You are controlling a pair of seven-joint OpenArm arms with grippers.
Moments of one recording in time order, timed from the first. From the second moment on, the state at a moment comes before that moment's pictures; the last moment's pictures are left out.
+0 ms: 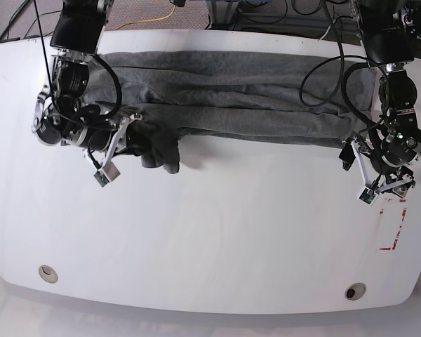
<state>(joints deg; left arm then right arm) -7.3 -19.6 -13.9 93.5 -1.4 -39.9 56.6 1.4 13.1 16.9 95.6 53.8 40.3 -80.1</state>
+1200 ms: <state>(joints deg) -6.3 -19.6 -13.9 93.4 -1.4 -39.8 56.6 -18.6 19.3 16.6 107.5 68.3 40.4 -82.4</state>
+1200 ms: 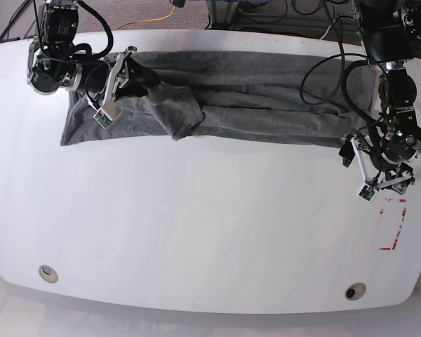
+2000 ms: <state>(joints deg) -3.5 -19.2 -13.9 96.9 -1.3 -39.9 56.8 -17.5 21.5 16.7 109.4 59.2 40.4 -80.7</state>
